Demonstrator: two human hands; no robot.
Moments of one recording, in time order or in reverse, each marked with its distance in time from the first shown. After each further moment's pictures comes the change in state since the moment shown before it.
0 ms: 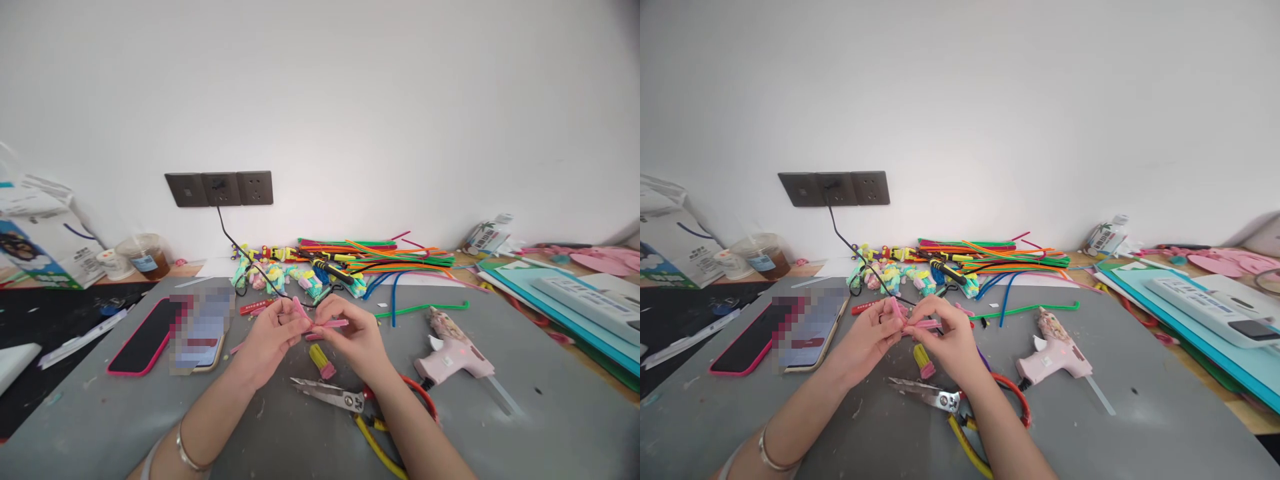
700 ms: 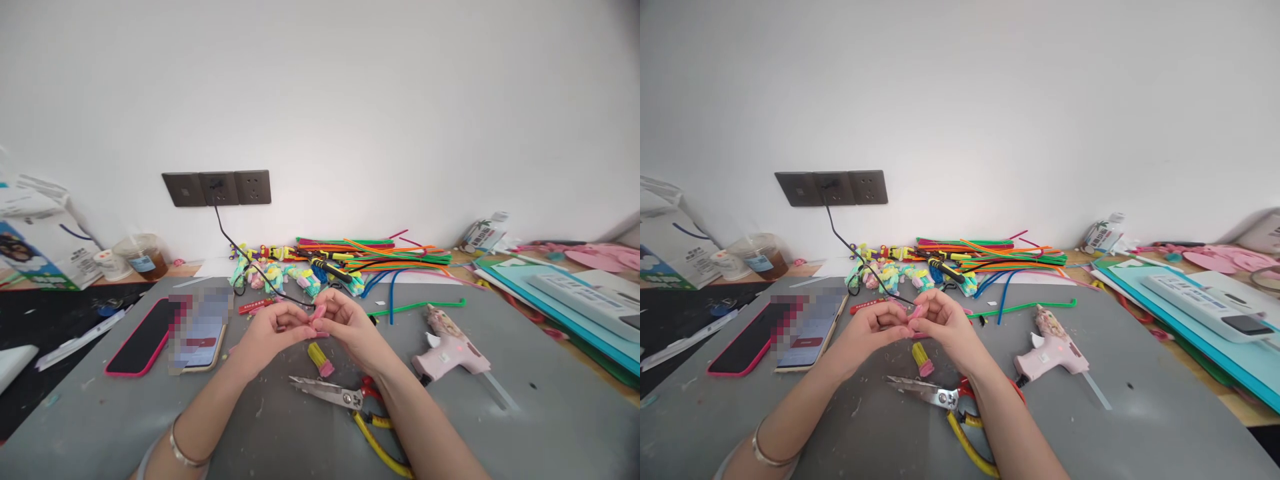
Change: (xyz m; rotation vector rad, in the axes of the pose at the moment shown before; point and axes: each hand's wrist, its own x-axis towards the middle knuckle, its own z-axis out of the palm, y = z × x) left_hand 0.000 0.010 -0.005 0.475 -0.123 0.073; right_hand 0.001 0.011 -0.006 0.471 -0.048 0.491
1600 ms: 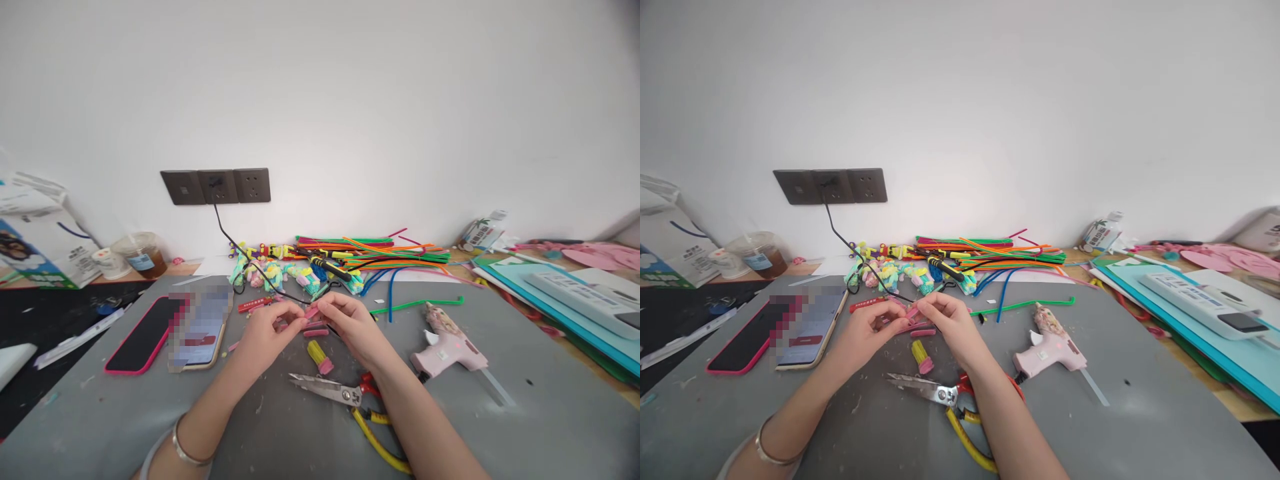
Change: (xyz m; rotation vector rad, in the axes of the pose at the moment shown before) left_hand -0.001 -0.004 -0.002 0.433 0.104 0.195; right_hand 0.002 0.002 -0.005 -0.155 0.114 0.006
